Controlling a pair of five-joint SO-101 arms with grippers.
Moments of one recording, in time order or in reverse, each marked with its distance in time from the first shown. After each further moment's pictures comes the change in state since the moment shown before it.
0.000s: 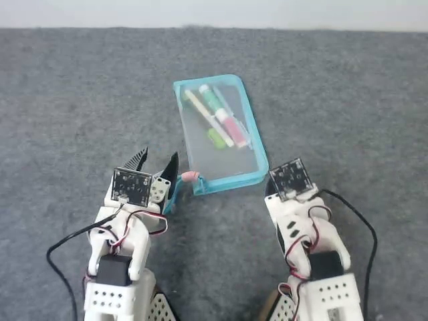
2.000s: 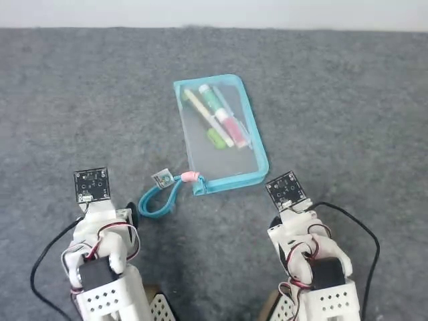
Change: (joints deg) left arm -26.4 0.0 0.0 32.9 0.0; right arm -0.1 -11.2 2.6 32.3 0.0
